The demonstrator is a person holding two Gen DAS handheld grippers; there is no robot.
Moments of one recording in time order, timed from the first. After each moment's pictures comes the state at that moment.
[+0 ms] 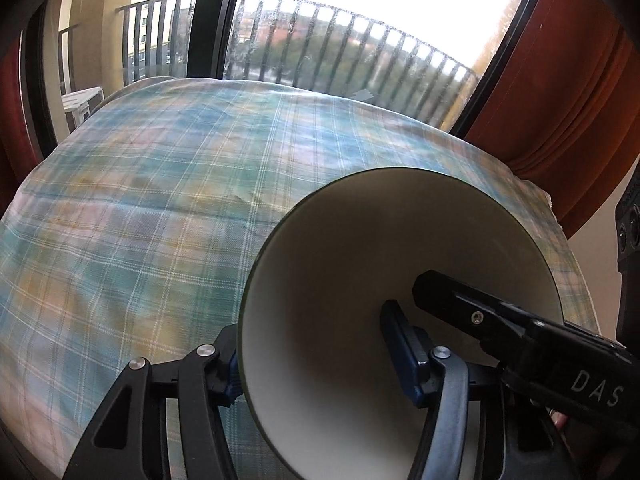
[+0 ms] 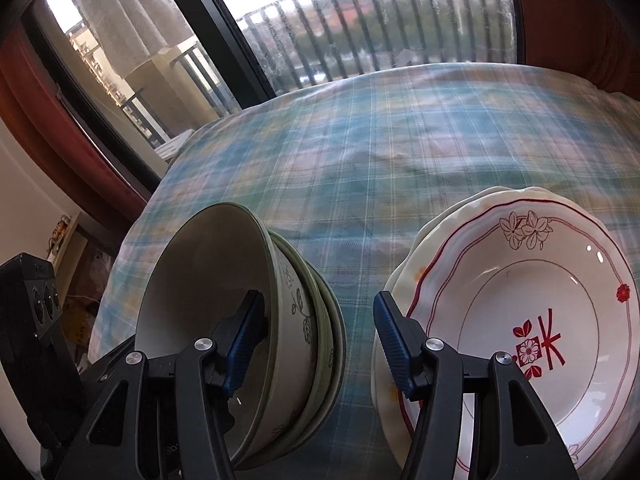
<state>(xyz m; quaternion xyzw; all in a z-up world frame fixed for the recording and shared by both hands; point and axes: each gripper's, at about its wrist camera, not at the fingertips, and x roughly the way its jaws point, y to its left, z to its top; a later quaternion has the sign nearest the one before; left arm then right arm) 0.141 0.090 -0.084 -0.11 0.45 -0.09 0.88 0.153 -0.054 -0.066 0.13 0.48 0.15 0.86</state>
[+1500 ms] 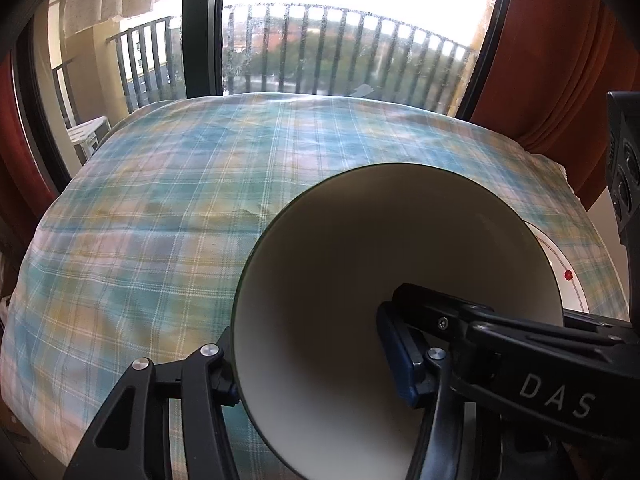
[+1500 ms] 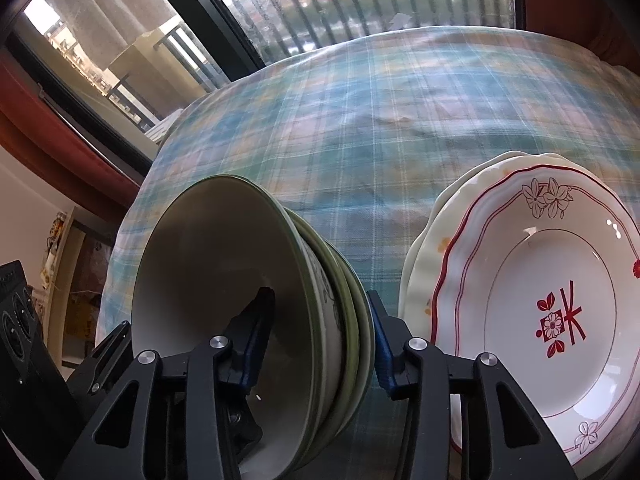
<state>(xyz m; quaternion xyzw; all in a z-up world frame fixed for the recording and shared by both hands) 0.142 0.081 -0.077 -0.04 0.45 -0.07 0.89 0.157 -0.039 -0.069 0.12 0.53 0.14 0.83</state>
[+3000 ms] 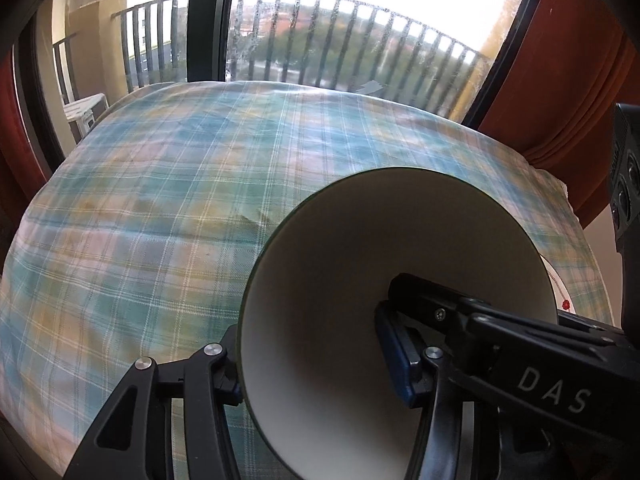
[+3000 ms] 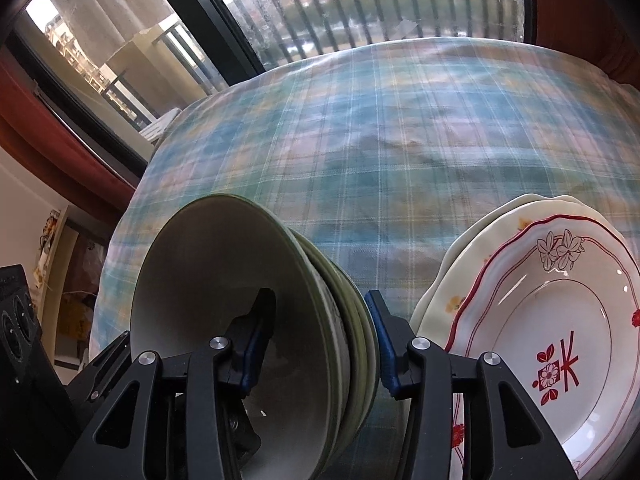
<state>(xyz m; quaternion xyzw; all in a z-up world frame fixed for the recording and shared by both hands) 0.163 0.090 -0.077 -0.08 0.47 -0.08 0.87 0.186 -0.033 -0.065 0.11 0.53 0.13 0.83</state>
